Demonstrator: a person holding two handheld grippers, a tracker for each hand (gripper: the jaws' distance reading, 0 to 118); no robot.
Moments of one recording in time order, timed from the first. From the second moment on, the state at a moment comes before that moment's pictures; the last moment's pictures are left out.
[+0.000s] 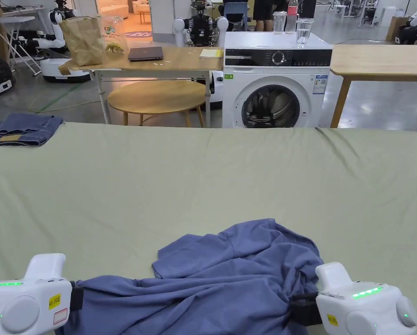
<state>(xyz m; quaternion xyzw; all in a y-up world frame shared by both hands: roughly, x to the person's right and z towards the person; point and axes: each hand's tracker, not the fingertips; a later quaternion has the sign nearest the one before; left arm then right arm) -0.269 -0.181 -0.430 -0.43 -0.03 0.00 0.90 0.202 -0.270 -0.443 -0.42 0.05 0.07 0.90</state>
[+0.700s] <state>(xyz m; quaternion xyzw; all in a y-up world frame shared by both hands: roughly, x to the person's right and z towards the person) -0.297 -0.012 -0.473 -0.26 0.04 -0.12 0.96 0.221 -0.012 -0.431 -0.20 0.05 0.05 0.98</state>
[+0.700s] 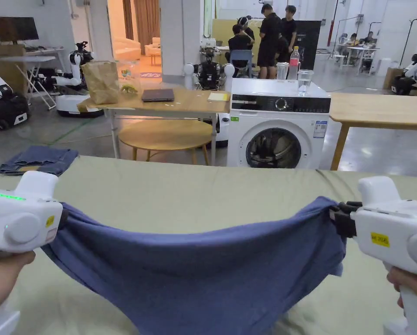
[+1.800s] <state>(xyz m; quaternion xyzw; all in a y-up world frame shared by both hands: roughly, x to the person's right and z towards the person) -0.258 0.028 -0.583 -0.20 0.02 -0.05 0.98 0.272 0.046 -0.496 -0.11 -0.05 0.02 0.99</state>
